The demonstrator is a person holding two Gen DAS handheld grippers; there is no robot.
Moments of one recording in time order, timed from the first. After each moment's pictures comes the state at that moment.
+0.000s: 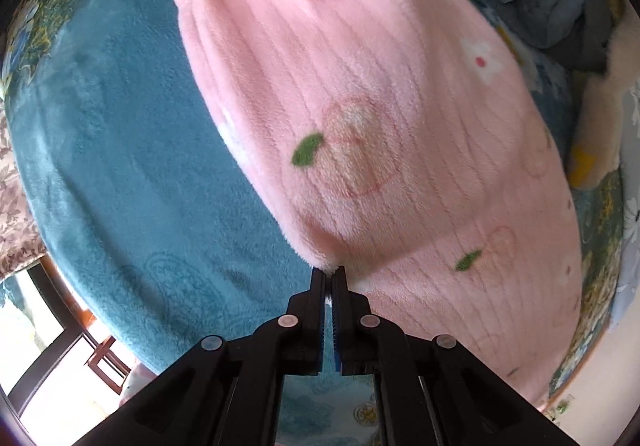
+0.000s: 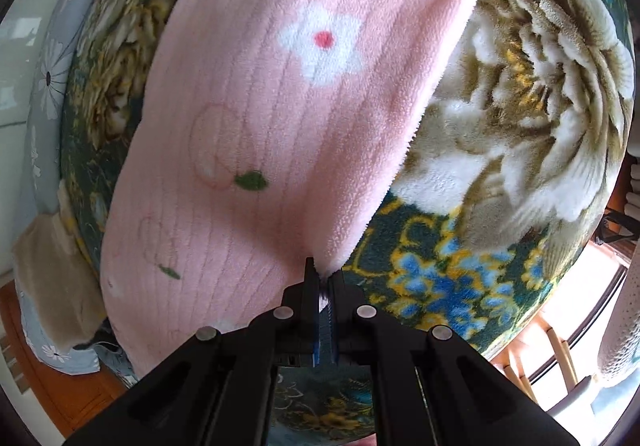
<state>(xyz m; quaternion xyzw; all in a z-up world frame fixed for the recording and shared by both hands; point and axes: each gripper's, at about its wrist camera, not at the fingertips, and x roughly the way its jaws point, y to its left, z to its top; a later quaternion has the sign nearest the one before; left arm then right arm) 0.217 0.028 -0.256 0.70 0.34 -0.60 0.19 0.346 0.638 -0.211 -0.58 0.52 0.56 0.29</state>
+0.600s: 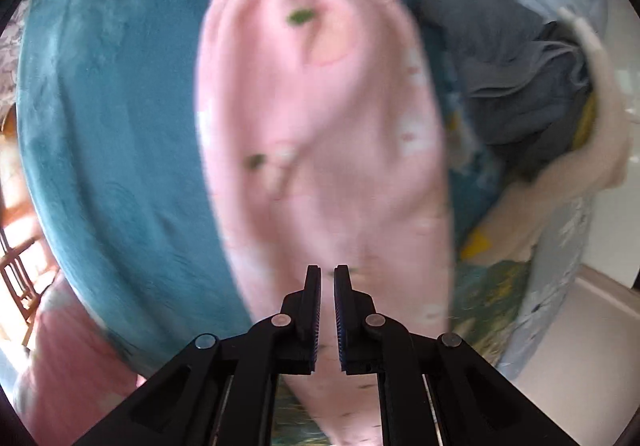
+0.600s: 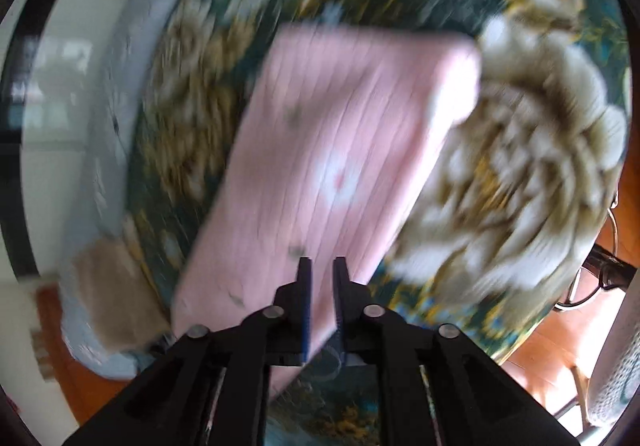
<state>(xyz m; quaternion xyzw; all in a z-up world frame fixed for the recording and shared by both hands) 0.199 0.012 -0.182 0.59 0.54 -0.56 0.20 0.383 0.725 -0.135 -0.46 0.56 0.63 0.27</state>
